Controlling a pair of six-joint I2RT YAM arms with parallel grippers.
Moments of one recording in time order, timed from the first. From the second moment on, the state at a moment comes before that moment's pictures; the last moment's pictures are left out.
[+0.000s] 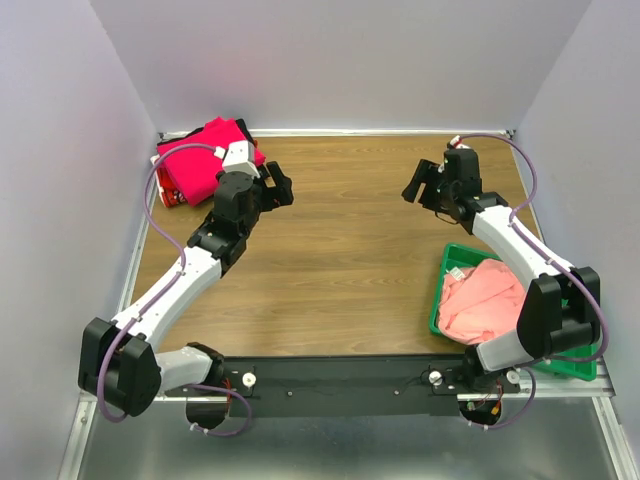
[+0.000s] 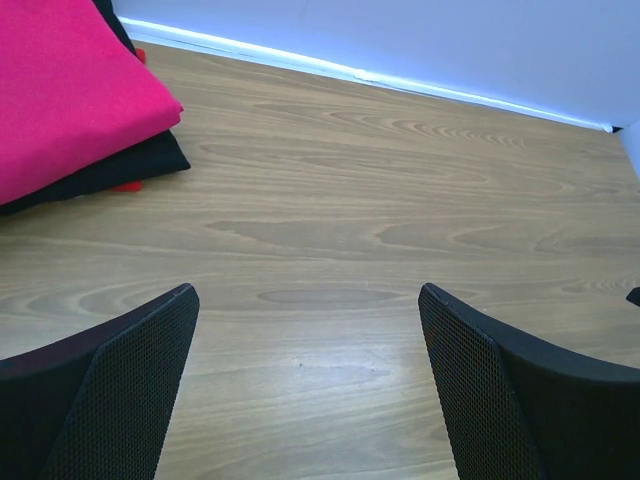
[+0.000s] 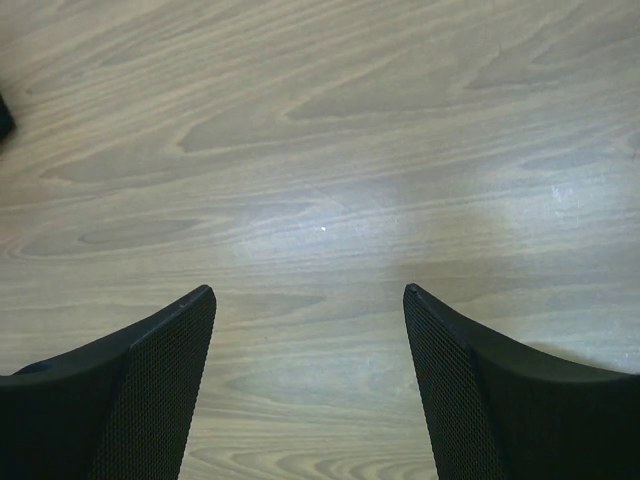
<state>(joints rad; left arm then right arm) -0.43 1.21 0.91 0.07 -0.23 -0.43 0.22 1.48 1.11 -0.29 0.01 0.47</state>
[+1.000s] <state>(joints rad) -0.43 1.29 0.94 0.08 -0.21 -0.43 0.23 1.31 0.97 -0.69 0.50 0.79</state>
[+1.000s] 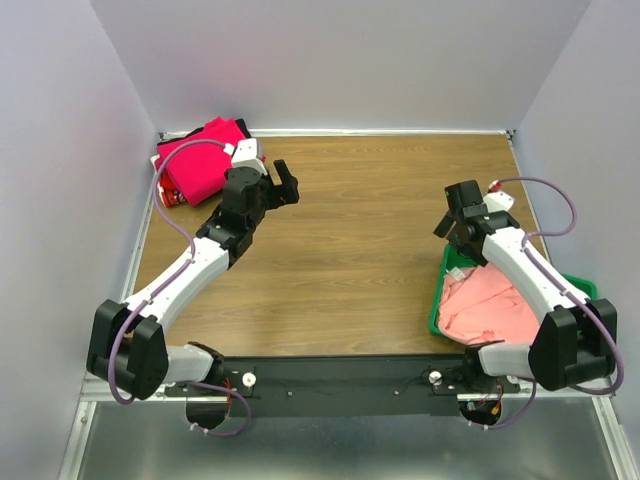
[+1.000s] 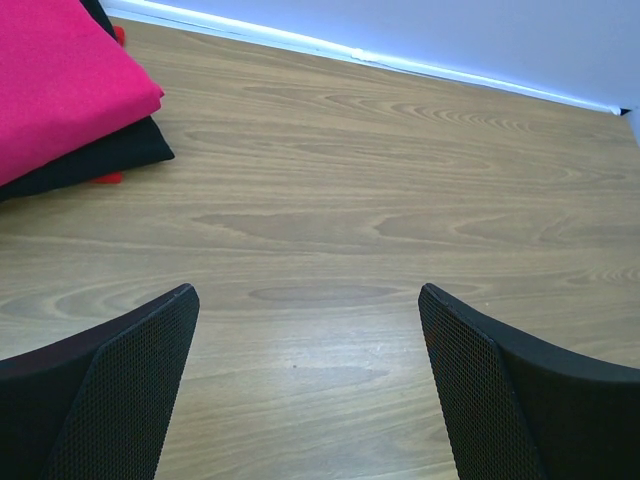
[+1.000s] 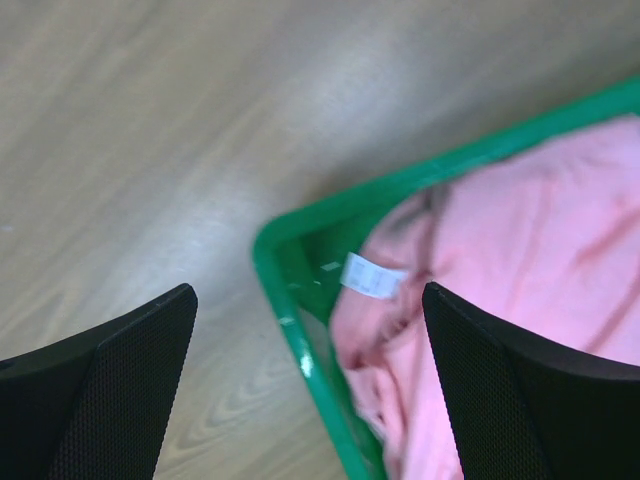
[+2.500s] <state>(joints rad) -0.43 1.30 0.92 0.11 -0.18 -0.43 0.08 1.17 1.12 -0.94 0.38 0.78</state>
